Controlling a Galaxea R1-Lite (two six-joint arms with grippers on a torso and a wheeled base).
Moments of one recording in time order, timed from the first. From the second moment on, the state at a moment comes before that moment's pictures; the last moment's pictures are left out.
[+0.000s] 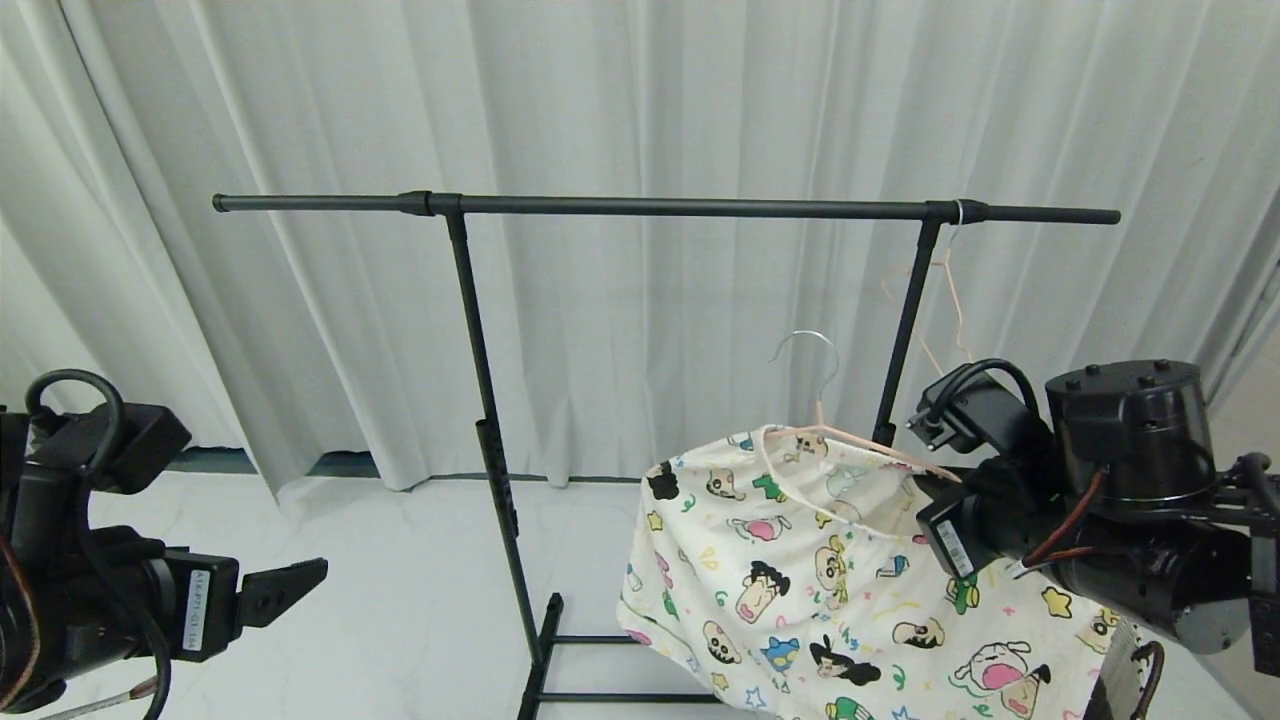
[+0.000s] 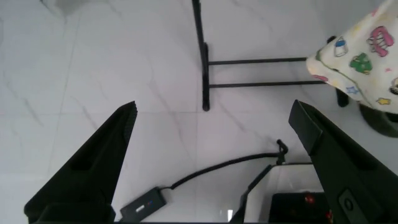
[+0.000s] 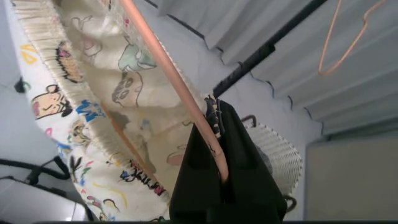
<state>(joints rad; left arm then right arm) -0.07 1.16 -0.59 0.12 0.04 0.07 0.70 1.55 -0.70 -0.36 -0.40 -0.17</state>
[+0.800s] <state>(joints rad) -0.08 1.08 -0.52 0.12 0.10 0.12 0.55 1.73 -1.01 -0.27 -0.69 0.04</state>
